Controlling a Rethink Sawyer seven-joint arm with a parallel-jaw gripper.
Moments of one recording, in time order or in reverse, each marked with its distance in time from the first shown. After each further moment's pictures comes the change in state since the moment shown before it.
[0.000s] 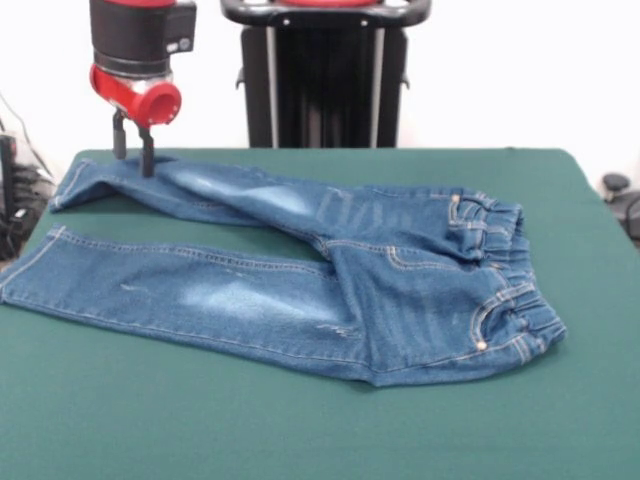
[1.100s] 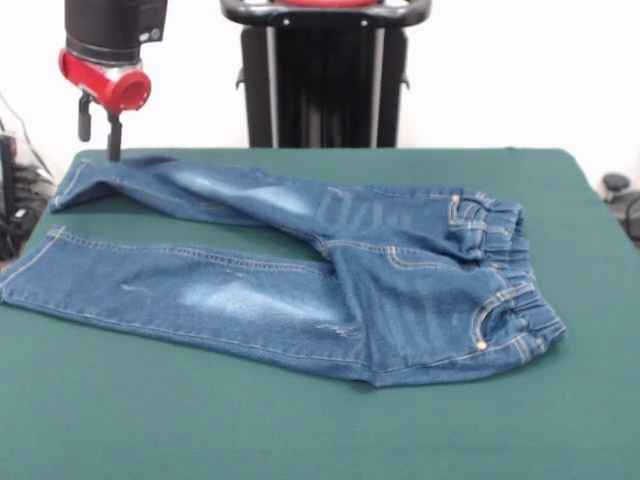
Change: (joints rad) arm -0.056 -0.021 0.009 0.021 -0.176 0.000 0.000
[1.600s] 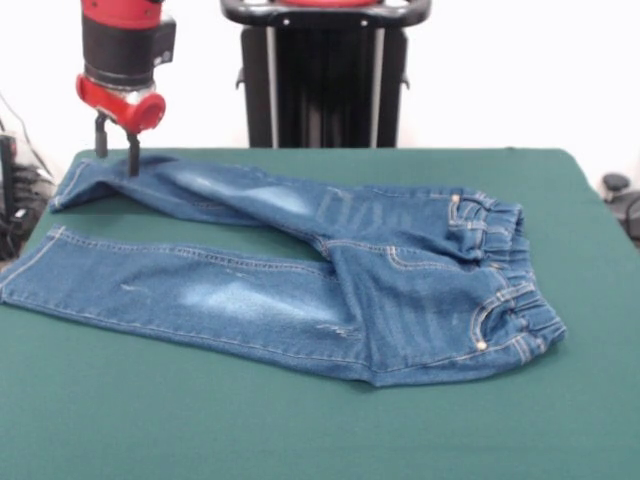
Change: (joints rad) arm -0.016 0.096 0.000 -0.001 -0.102 -0.016 0.000
